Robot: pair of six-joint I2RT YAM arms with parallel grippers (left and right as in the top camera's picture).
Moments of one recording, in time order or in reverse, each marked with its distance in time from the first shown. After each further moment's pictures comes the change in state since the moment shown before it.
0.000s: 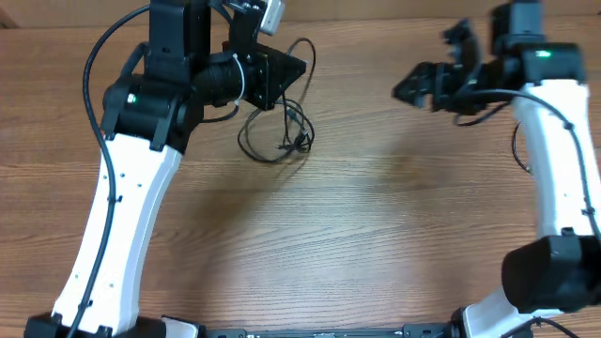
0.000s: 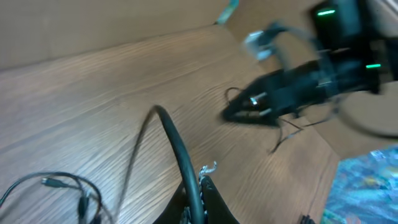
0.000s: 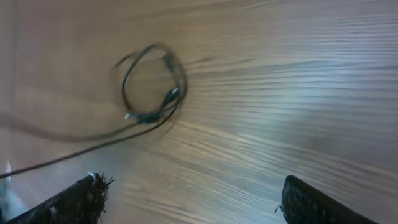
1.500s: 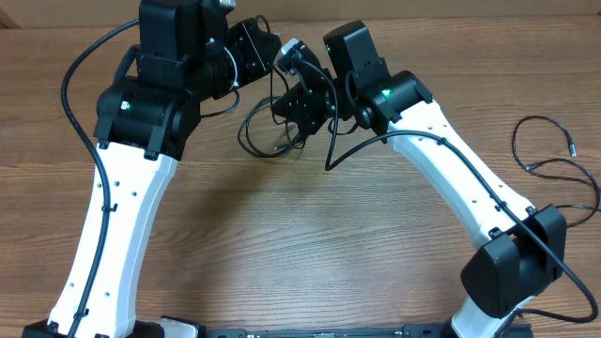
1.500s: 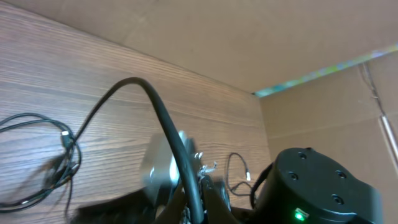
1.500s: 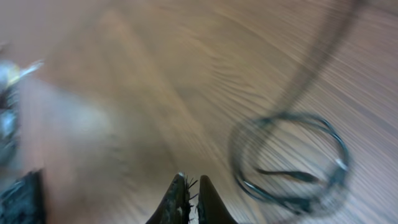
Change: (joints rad) left arm -0.005 -0.024 0.001 0.068 -0.309 -0.593; right arm 0.498 0.070 -0.085 0.527 0.008 -0.112
